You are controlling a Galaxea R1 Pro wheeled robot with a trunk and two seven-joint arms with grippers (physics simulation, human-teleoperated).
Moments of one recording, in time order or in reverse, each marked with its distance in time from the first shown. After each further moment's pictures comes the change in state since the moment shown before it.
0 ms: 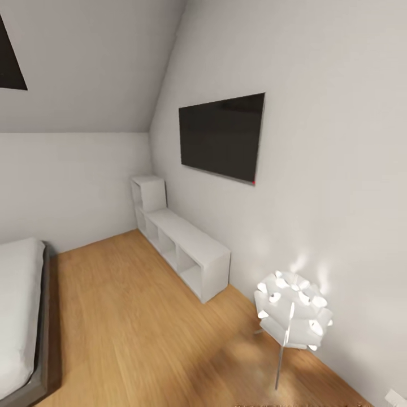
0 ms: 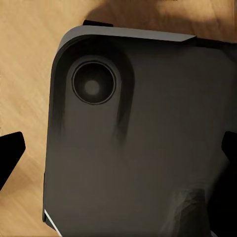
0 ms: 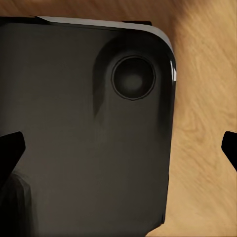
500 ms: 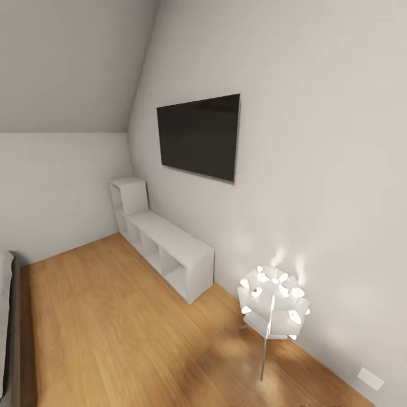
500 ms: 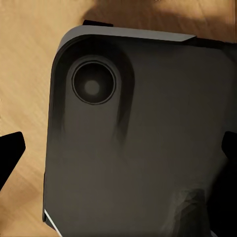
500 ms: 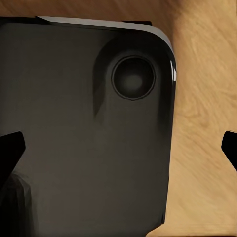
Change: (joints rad) left arm 0.000 0.000 0.000 0.000 0.000 0.000 0.000; right arm 0.000 0.000 0.000 0.000 0.000 0.000 0.000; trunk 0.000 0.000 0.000
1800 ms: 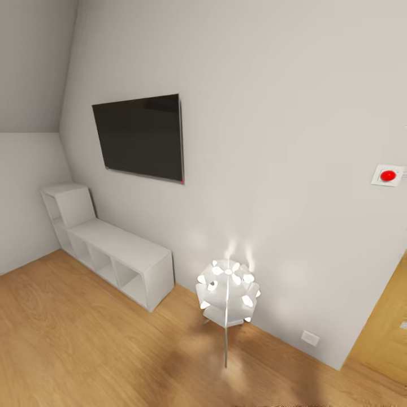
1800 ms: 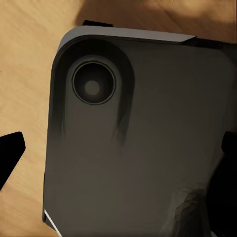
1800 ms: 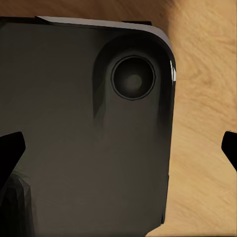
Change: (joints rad) left arm 0.000 0.000 0.000 0.000 0.000 -0.001 0.000; right arm 0.000 0.000 0.000 0.000 0.000 0.000 0.000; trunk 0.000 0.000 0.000
